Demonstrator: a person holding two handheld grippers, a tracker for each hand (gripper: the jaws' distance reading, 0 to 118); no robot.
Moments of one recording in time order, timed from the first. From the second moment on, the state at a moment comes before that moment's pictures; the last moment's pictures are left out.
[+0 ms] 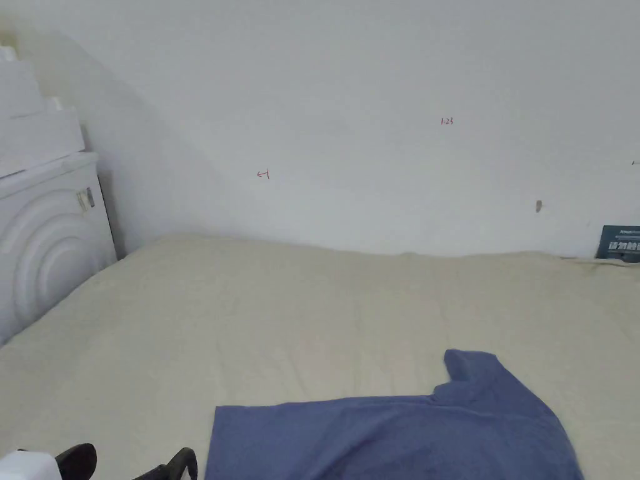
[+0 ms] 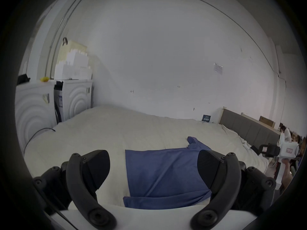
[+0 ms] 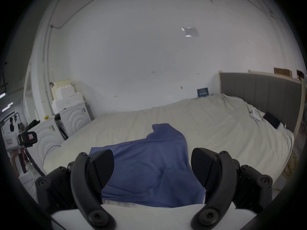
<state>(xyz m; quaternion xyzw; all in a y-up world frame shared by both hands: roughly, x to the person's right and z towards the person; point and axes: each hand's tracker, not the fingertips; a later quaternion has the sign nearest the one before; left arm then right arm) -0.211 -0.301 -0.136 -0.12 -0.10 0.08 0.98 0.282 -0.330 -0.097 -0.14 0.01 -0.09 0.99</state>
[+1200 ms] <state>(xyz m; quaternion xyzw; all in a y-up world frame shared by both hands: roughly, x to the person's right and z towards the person) -0.233 -0.398 -0.122 -0.28 -0.05 0.06 0.96 0.274 -0.385 -0.082 -0.23 0.02 -0.12 0.97</state>
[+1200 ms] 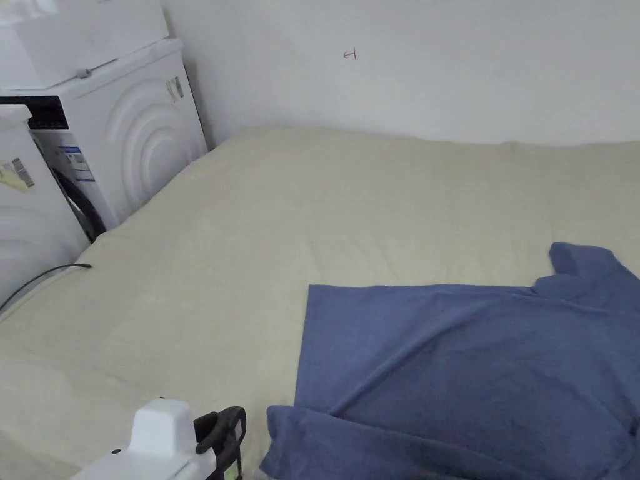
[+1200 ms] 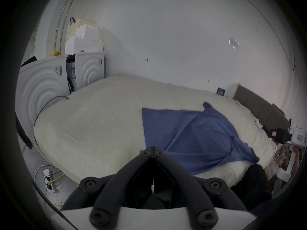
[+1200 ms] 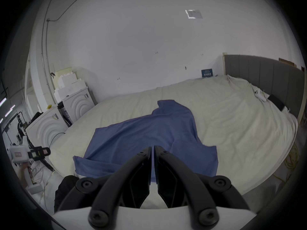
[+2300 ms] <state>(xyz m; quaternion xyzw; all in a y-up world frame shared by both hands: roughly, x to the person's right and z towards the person) -0.209 -0.502 -0.227 -0.50 -0.13 -0.02 0.86 0.307 -0.436 -0.101 -0.34 -0.03 -0.06 0.94</state>
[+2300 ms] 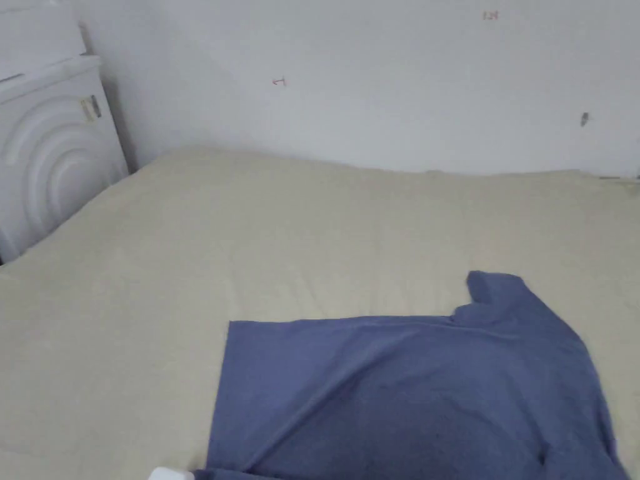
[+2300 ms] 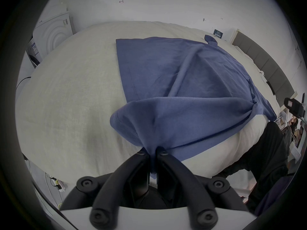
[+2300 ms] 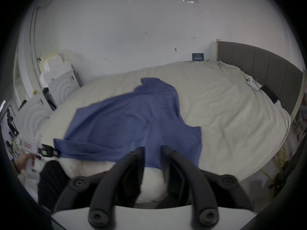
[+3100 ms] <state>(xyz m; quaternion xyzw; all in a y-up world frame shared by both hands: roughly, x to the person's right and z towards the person) -0.204 -0.502 -0.226 -0.51 -0.12 -0.02 0.85 0.381 -0.492 -0.168 -0.47 -0.02 -0.10 0.88</state>
